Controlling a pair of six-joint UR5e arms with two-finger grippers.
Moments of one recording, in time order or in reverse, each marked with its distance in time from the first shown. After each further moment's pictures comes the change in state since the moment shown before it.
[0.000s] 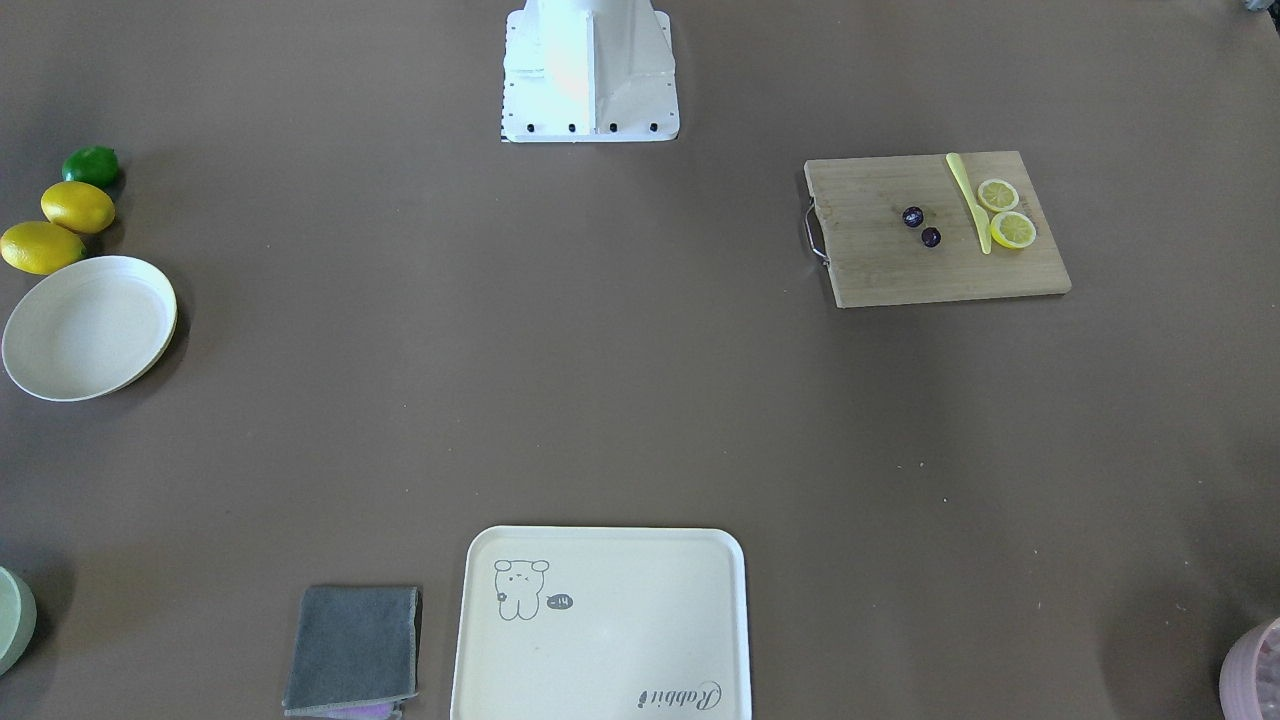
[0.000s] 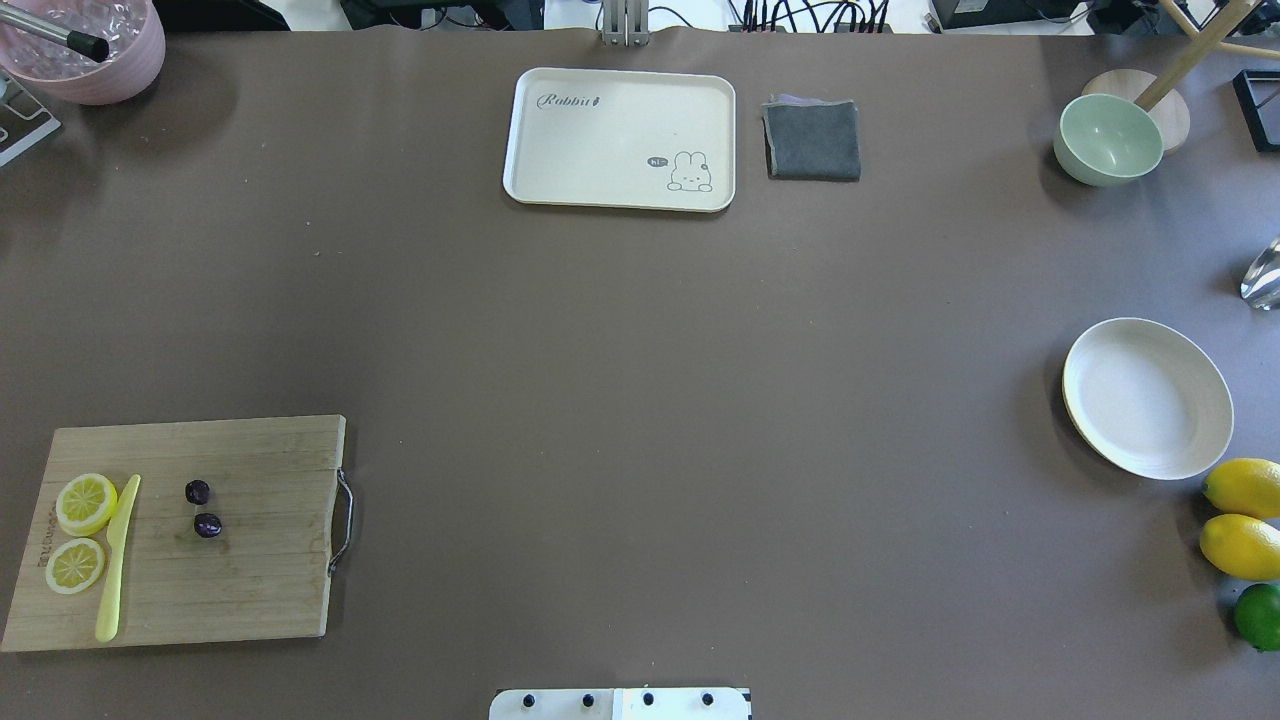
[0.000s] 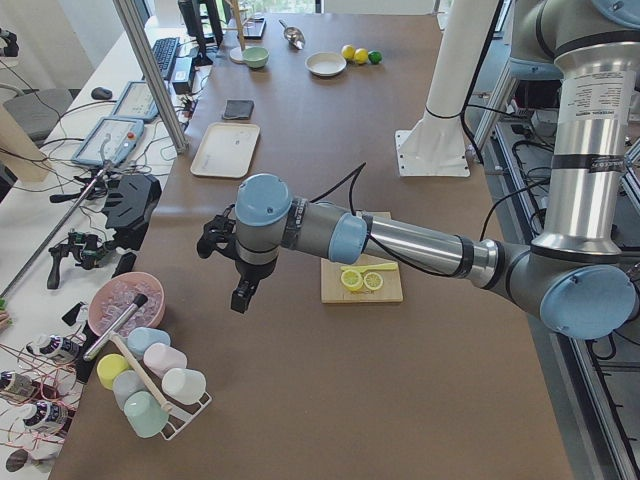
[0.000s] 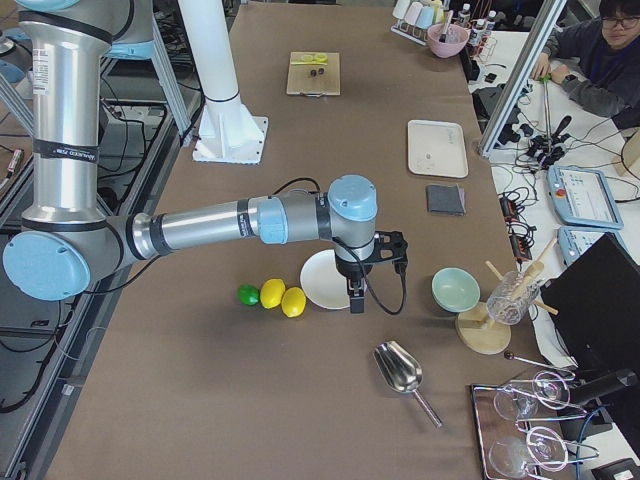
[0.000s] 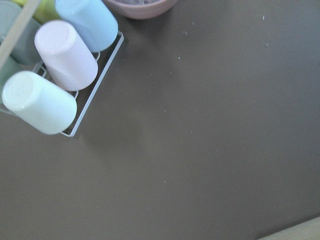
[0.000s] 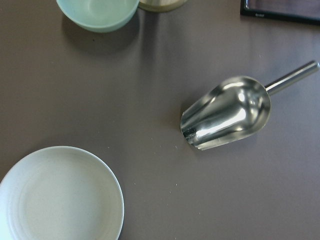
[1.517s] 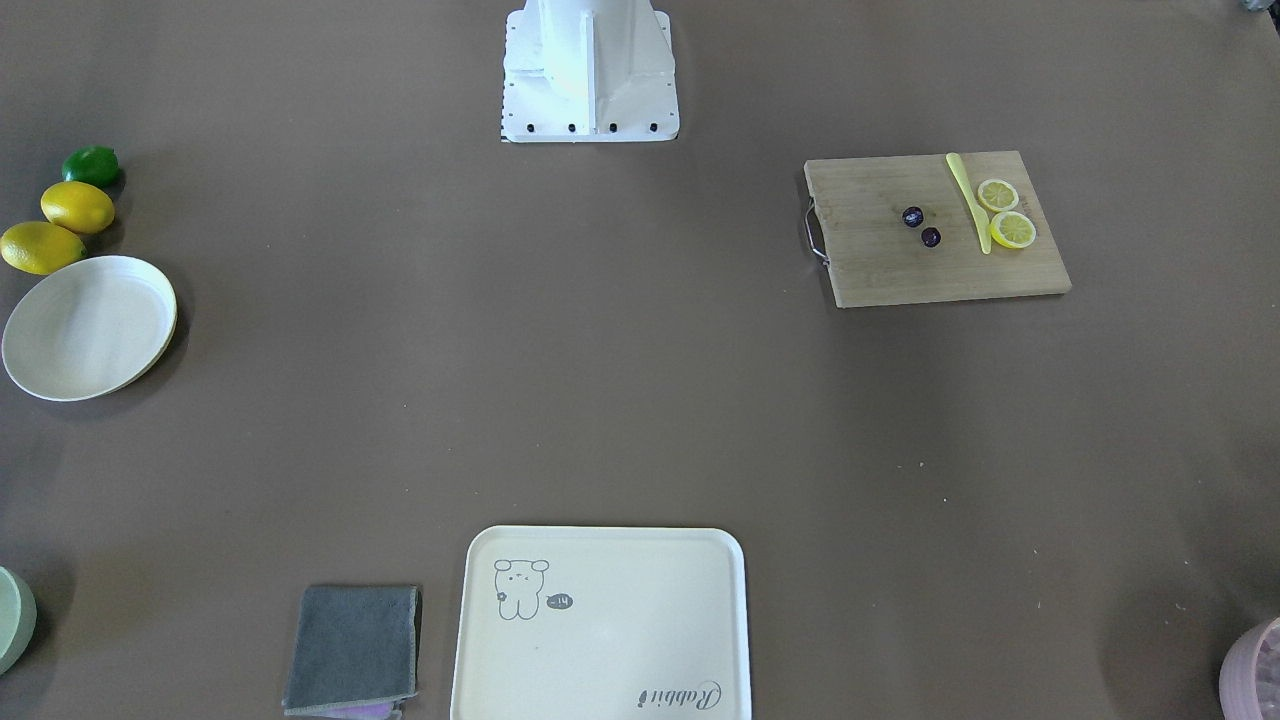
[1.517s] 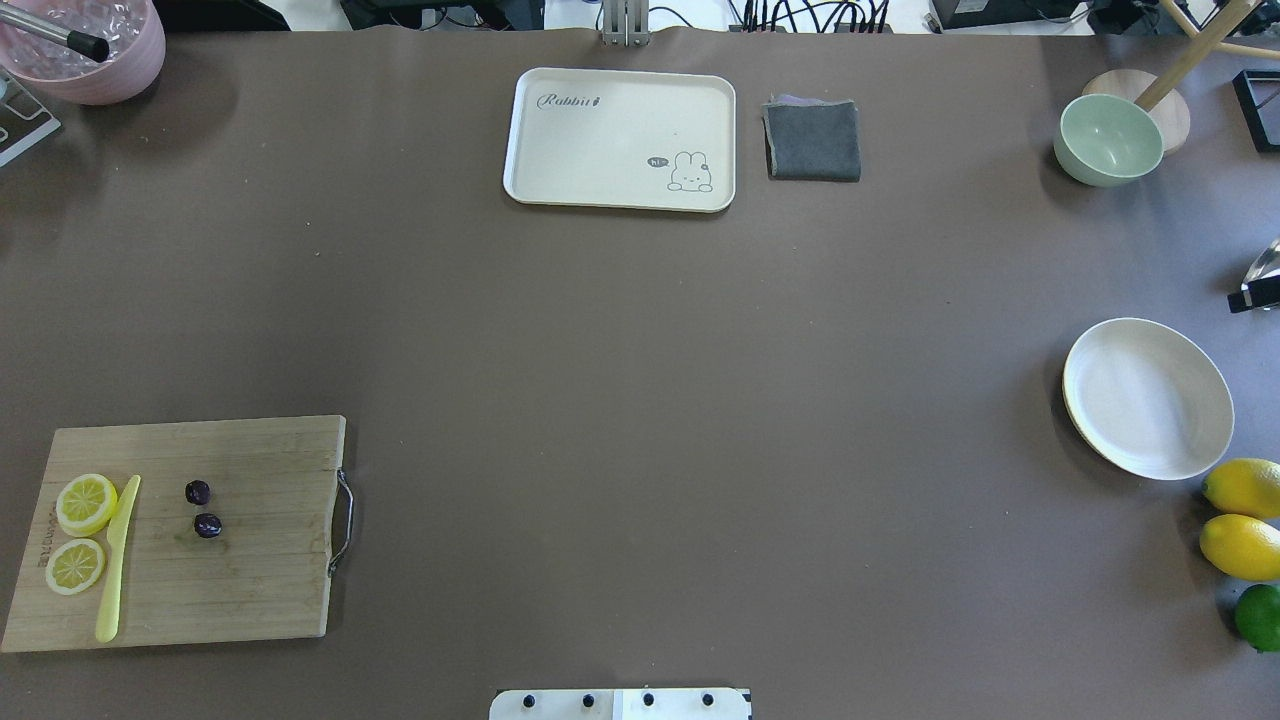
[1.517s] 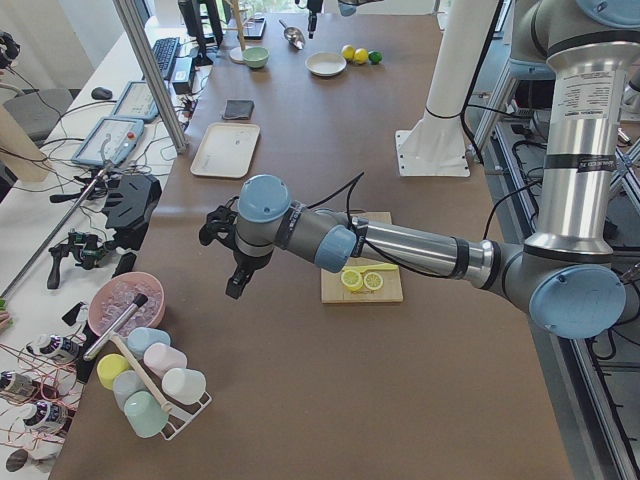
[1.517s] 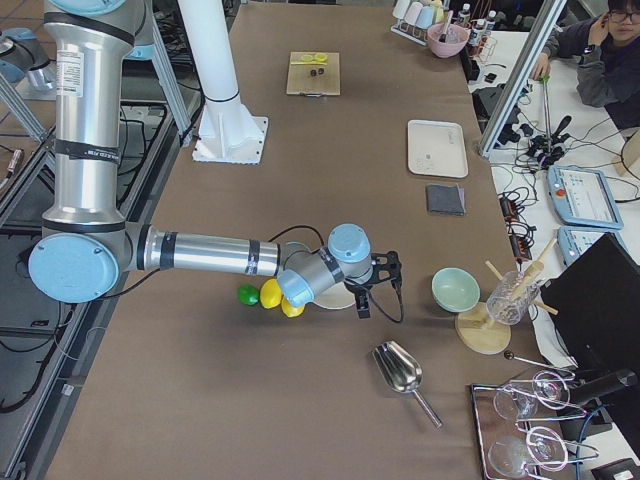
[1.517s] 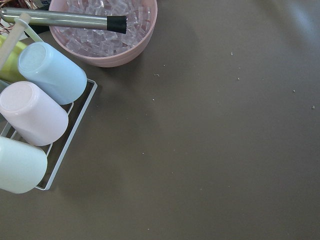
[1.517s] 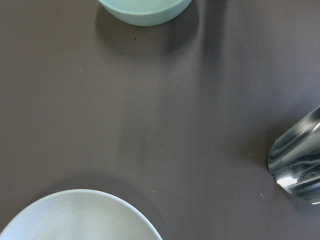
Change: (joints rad) left arm 0.100 0.008 0.038 -0.178 -0.003 -0.105; right arm -0.286 -0.007 -0.401 0.820 0.011 0.506
